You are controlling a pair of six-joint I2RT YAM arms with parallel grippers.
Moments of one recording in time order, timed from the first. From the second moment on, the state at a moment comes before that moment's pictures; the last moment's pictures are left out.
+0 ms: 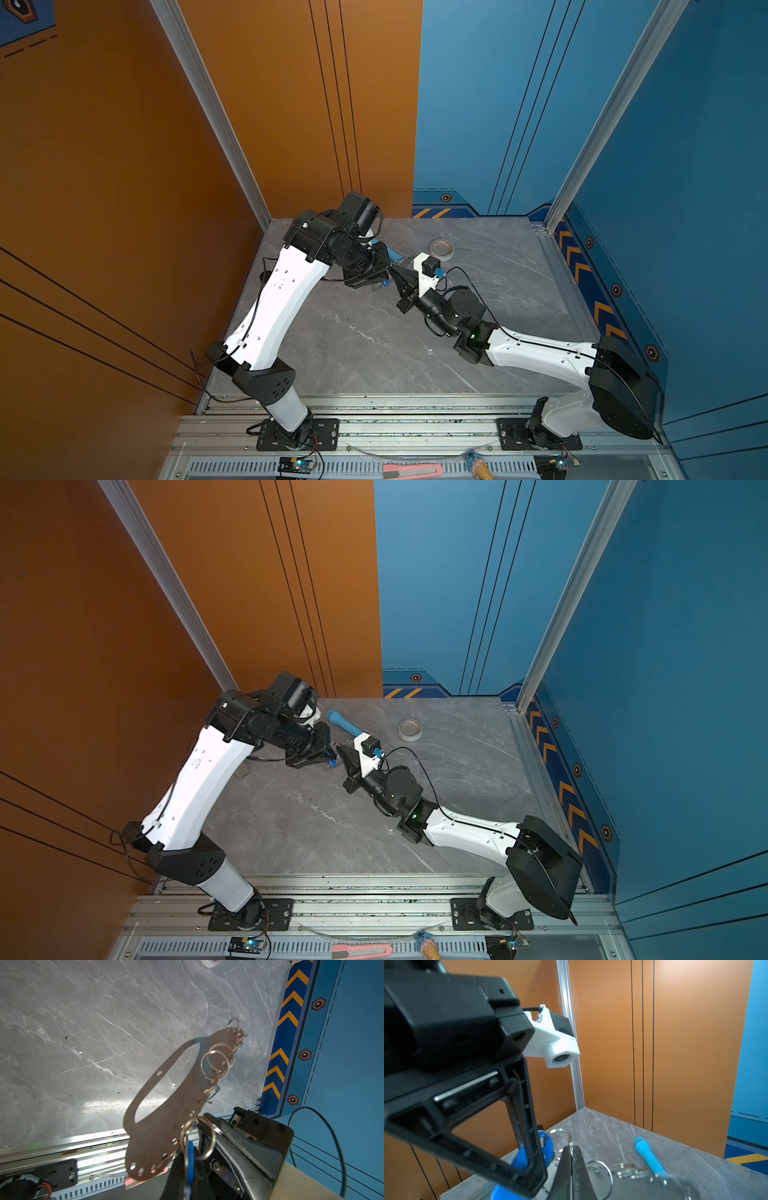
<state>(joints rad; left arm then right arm) -0.58 1.65 2.16 -1.57 0.23 -0.84 0.96 1.45 0.84 0.84 0.14 0.12</state>
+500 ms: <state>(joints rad) -0.58 1.65 2.23 -1.58 0.24 -0.83 0.96 1.42 0.83 0.85 0.14 -0.01</state>
